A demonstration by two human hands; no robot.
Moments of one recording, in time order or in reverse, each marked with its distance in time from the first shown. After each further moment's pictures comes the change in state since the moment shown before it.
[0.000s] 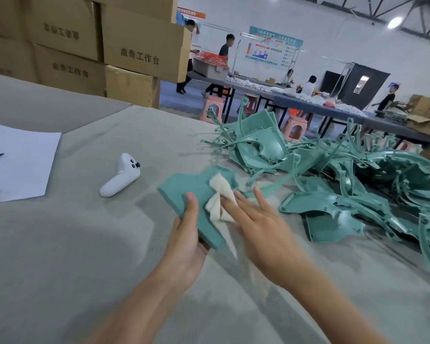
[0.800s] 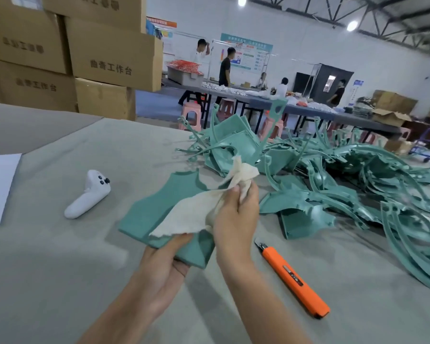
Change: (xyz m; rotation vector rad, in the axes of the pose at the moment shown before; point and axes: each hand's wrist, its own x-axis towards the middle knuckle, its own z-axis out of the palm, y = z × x) left_hand -0.010 -0.007 -0.002 -0.121 -0.117 -0.005; right_hand 0.048 -0.034 -0.004 1.089 0.803 0.936
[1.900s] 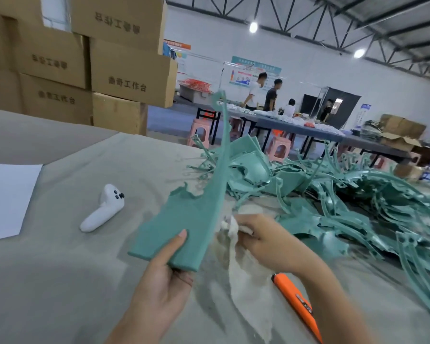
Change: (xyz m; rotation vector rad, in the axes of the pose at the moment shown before) left_hand 0.003 0.020 0.010 -0.255 0.141 -0.030; right_hand 0.057 -0.028 -0.052 -0.821 -1.039 -0.233
